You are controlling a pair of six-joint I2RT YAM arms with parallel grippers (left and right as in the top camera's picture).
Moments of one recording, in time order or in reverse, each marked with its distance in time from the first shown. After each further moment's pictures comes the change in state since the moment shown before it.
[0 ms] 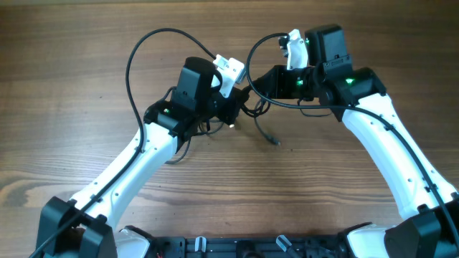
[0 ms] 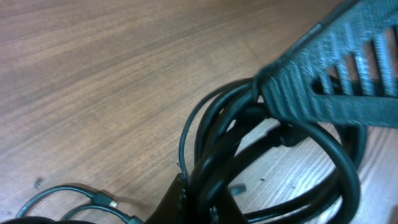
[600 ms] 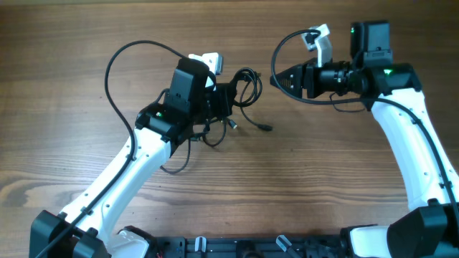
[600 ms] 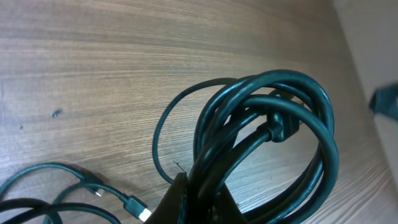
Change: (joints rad) left arm 0.012 -0.058 -0.003 -0.053 -0.141 -0.474; right arm -0.206 0.000 0.003 -0.067 -0.399 -0.439
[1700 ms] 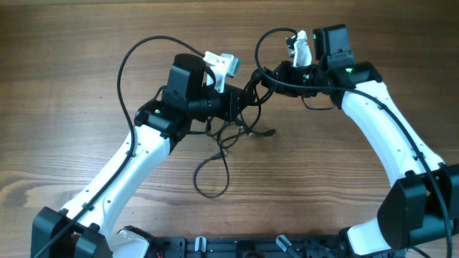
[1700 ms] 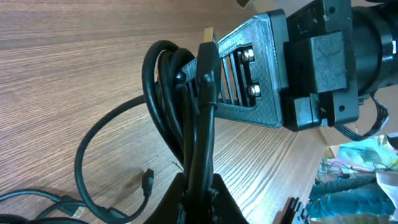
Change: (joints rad) left arm 0.017 0.012 0.004 0.067 0.380 0.169; right arm 0.100 0.125 -0.038 0.143 0.246 0.458
